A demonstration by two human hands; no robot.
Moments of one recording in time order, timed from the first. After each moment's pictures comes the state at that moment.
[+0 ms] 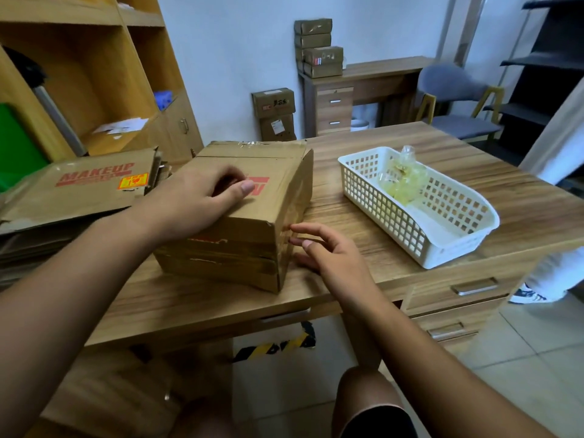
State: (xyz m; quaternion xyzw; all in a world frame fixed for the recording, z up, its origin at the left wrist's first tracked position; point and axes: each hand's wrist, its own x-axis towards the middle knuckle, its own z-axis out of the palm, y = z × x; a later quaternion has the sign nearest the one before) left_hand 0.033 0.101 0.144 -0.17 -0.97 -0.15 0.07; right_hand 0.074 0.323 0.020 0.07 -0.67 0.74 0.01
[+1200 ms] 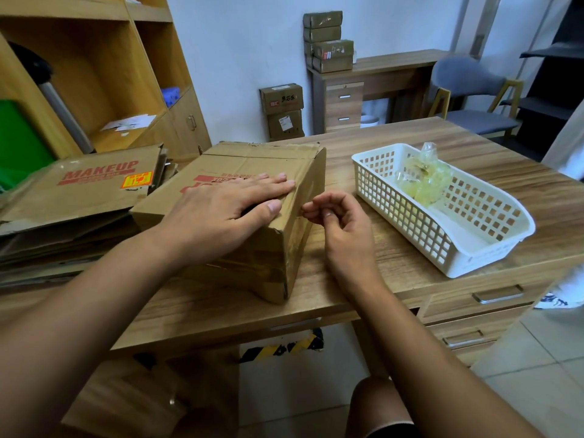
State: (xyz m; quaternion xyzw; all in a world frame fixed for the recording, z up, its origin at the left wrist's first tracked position) left_hand 0.043 0.118 0.127 -0.30 -0.94 -0.10 0.10; right_hand 0.024 0.309 0.018 0.10 -0.63 0.74 0.21
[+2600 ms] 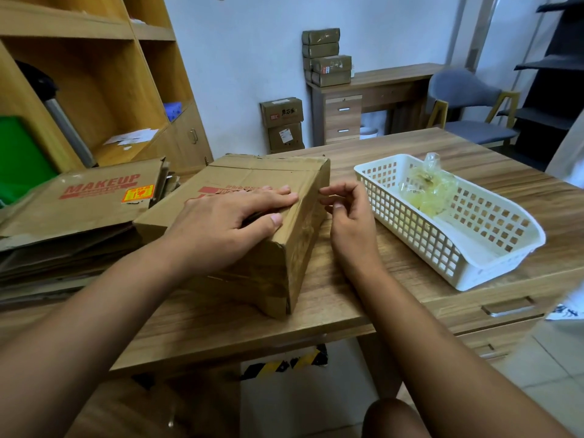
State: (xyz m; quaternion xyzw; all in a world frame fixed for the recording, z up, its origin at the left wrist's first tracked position) left_hand 0.040 0.119 0.128 -0.26 -0.95 -0.13 0.09; right_hand -0.024 0.315 0.017 0.06 -0.67 0.68 0.28
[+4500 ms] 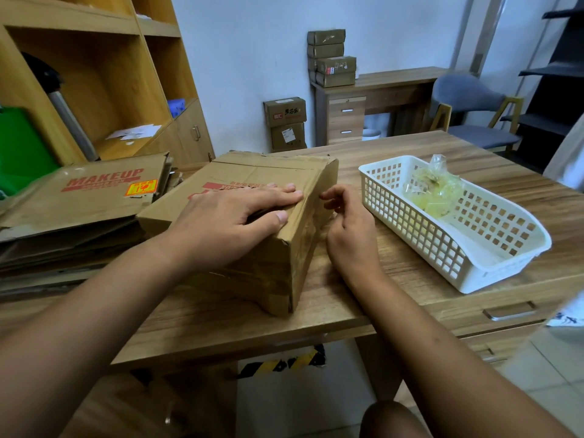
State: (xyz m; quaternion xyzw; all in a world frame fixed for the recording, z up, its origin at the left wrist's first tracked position) left_hand 0.040 0.118 0.127 -0.25 -0.95 -0.13 0.09; right_hand -0.016 0.312 0.014 0.10 -0.77 0.52 0.35
